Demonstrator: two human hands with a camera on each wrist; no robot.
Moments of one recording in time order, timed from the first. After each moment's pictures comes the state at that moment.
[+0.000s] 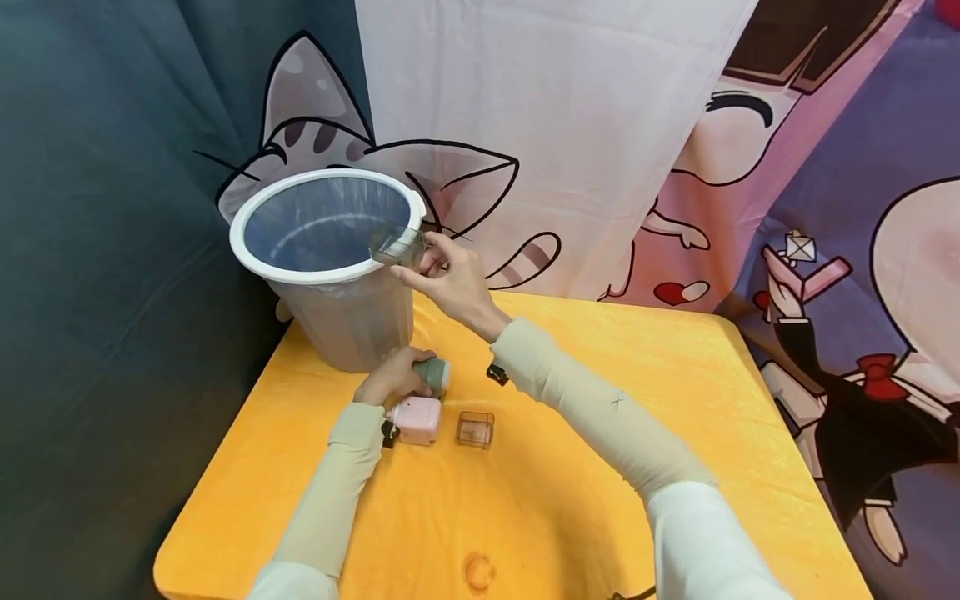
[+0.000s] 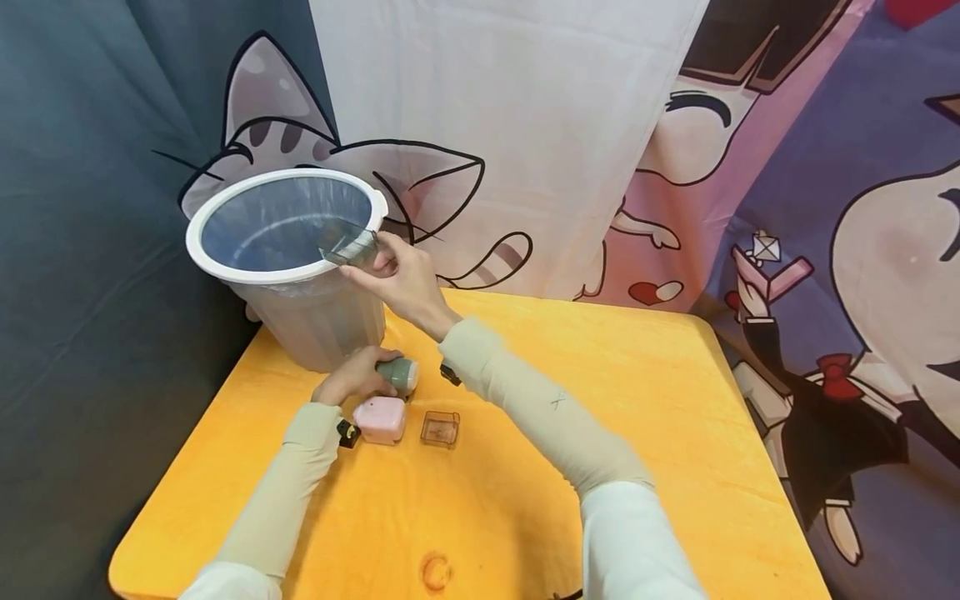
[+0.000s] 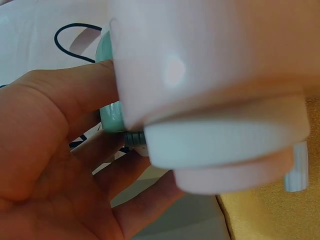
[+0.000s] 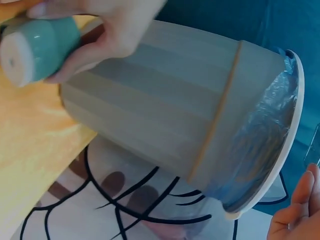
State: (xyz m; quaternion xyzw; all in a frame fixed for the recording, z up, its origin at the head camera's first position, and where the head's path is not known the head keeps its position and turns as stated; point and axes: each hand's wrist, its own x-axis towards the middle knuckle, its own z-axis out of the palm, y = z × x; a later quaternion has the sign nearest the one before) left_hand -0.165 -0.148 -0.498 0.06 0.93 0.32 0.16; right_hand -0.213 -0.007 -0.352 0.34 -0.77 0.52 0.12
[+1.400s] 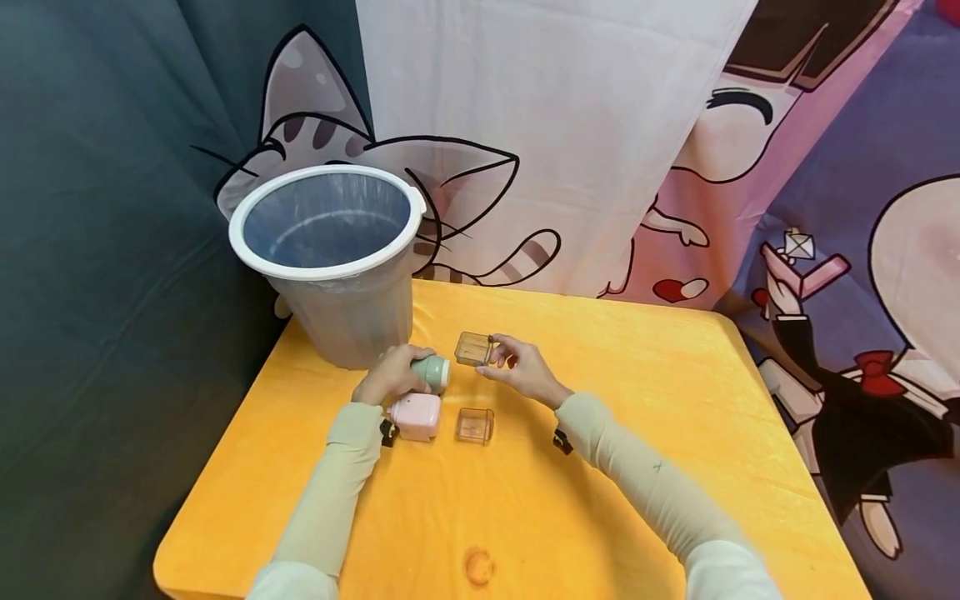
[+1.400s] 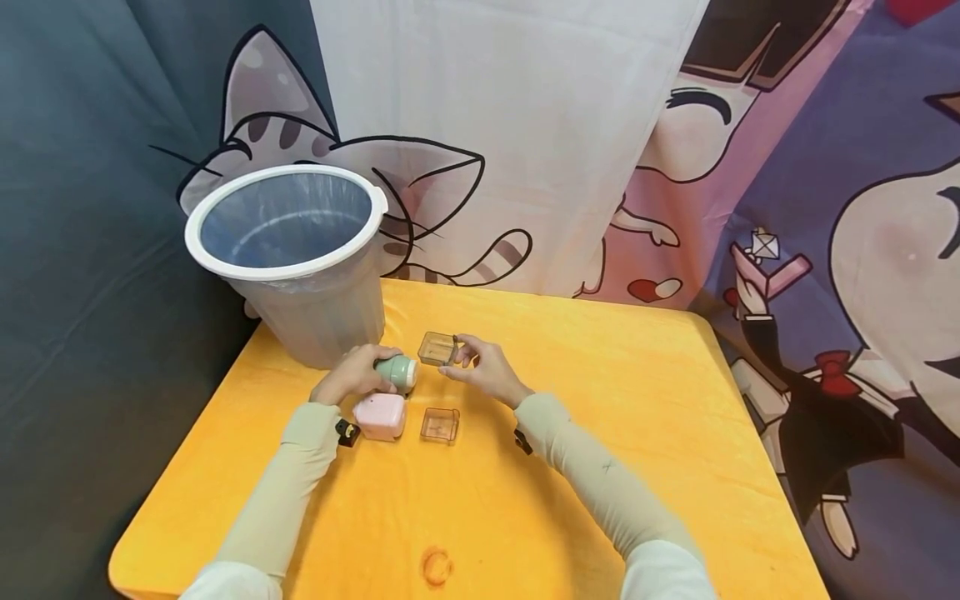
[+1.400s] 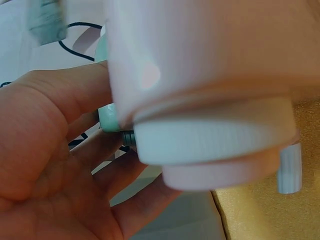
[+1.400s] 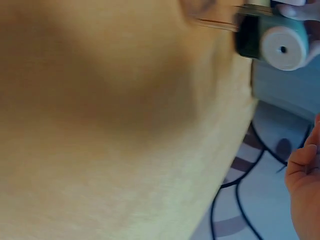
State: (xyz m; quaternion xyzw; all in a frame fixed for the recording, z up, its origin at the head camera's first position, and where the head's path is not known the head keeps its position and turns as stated) left_hand -0.161 -0.149 -0.500 0.05 0.93 0.33 0.15; right_hand -0.198 0.111 -0.517 0.26 -0.83 0.49 -0.06
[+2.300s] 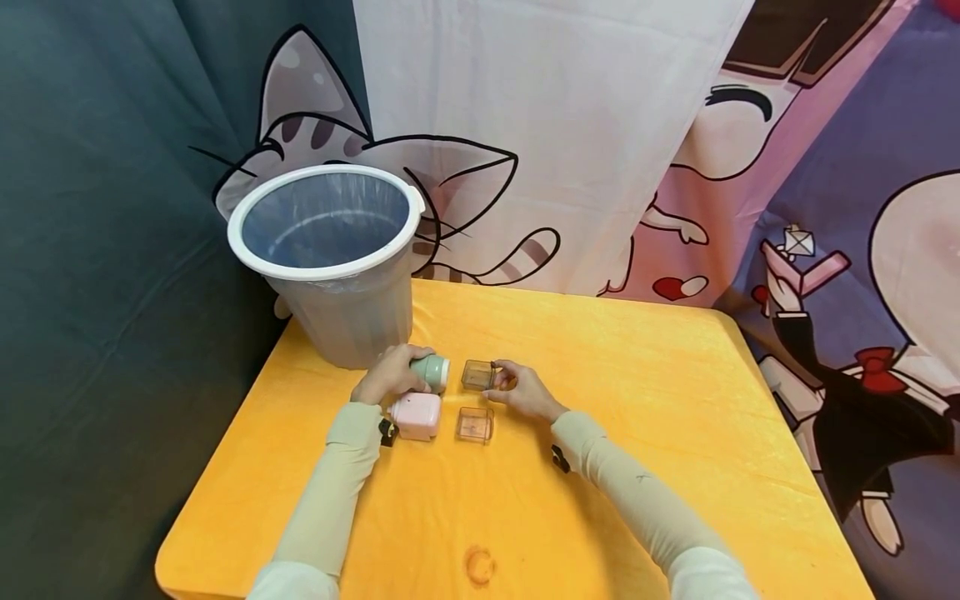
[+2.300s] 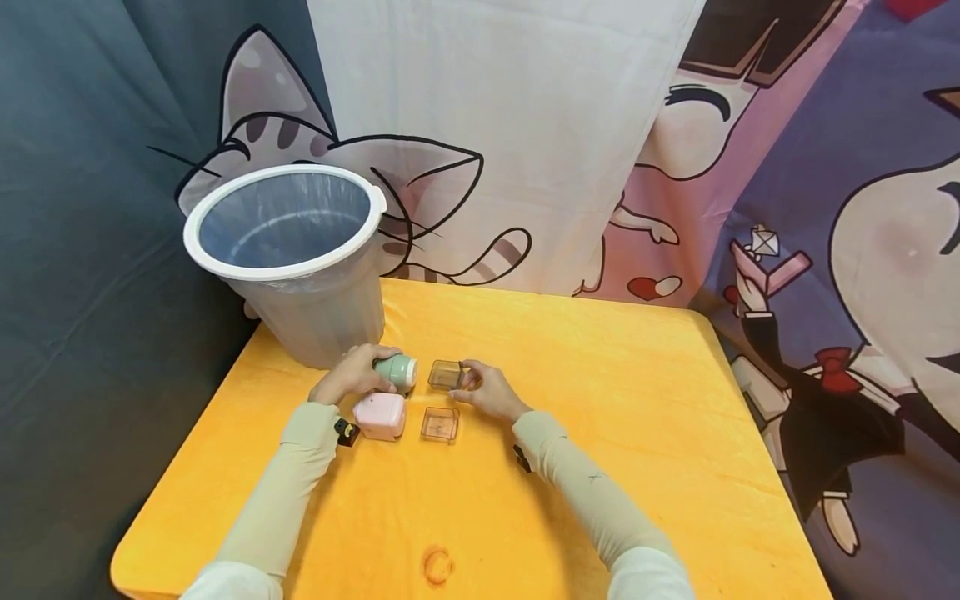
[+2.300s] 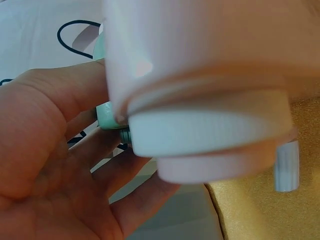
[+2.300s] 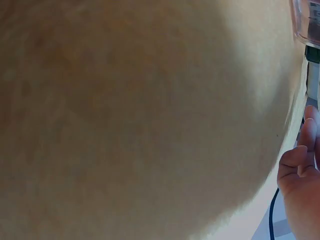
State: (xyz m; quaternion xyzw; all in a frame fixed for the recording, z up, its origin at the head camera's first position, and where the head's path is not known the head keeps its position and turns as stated) left_hand -0.162 -0.150 -0.503 0.05 0.93 0.34 0.14; right_hand -0.190 0.123 -0.577 0.24 -0.84 0.47 -0.12
